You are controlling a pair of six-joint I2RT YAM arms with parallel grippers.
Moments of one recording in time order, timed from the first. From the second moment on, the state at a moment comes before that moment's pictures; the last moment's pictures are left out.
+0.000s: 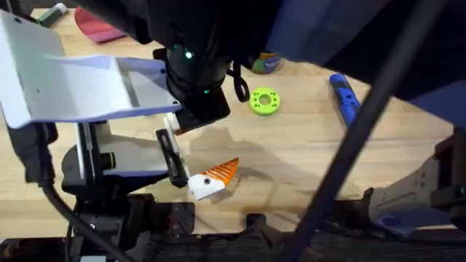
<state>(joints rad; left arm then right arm) 0.01 0.01 0.01 -0.13 1.18 0.08 1.11 1.87 2.02 -1.37 0.03 -0.85</state>
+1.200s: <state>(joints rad) 0.01 0.01 0.01 -0.13 1.18 0.08 1.16 1.87 2.11 -1.45 0.10 -0.81</state>
